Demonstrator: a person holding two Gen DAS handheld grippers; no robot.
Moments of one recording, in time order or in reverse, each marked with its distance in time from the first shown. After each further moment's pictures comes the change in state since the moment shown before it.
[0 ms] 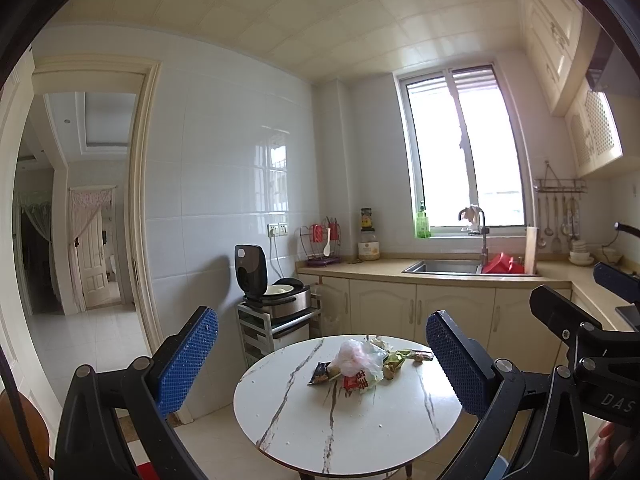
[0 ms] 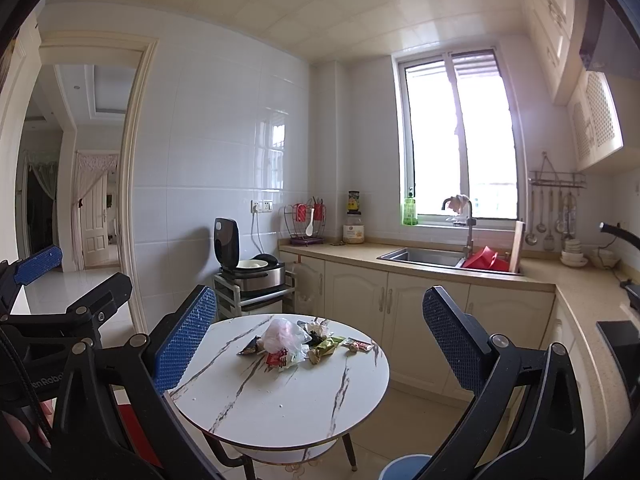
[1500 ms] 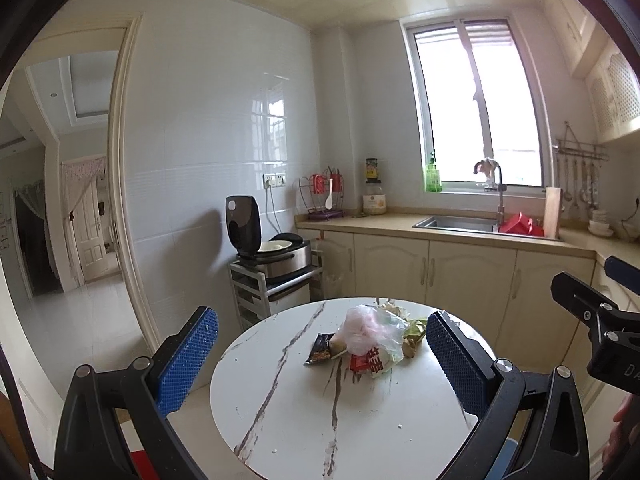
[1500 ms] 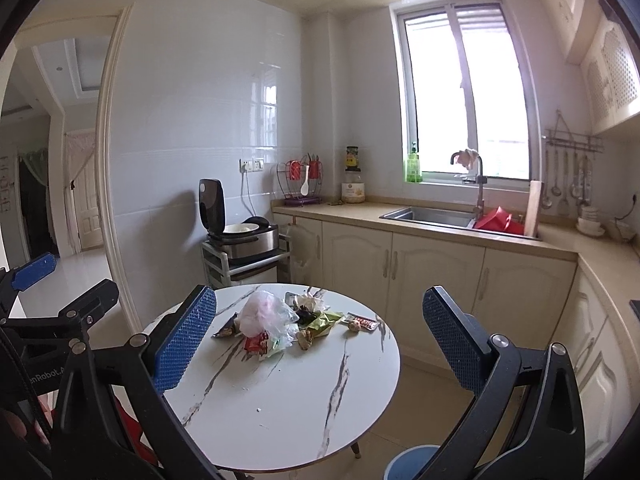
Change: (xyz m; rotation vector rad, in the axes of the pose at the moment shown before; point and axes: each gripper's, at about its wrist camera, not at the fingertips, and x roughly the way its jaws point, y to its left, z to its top) left arm 0.183 0.001 -0.018 0.003 0.177 0.014; right arm 0.148 -0.024 -0.052 0.039 0.171 0.004
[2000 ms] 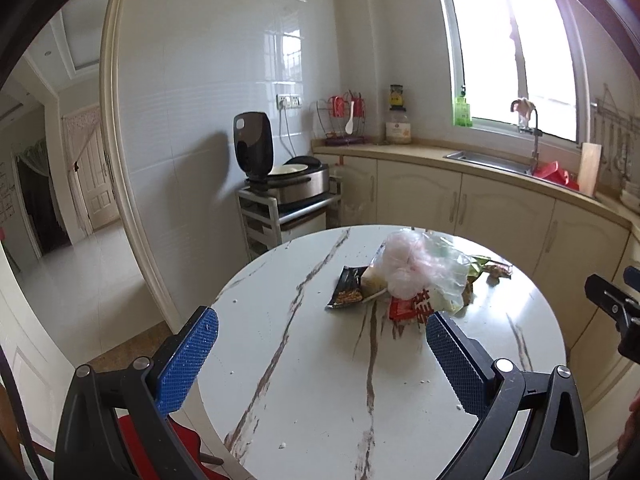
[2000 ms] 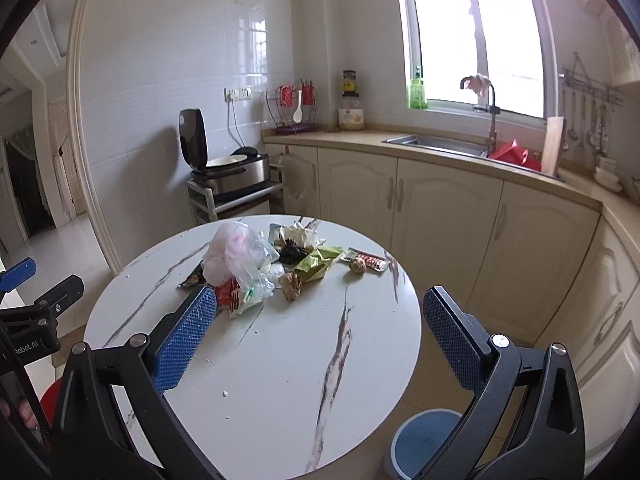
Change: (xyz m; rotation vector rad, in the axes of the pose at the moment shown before) left arm 0.142 0.015 -0.003 -0.029 0.274 0.049; right arm 0.133 -0.015 -0.061 0.029 0.261 0.007
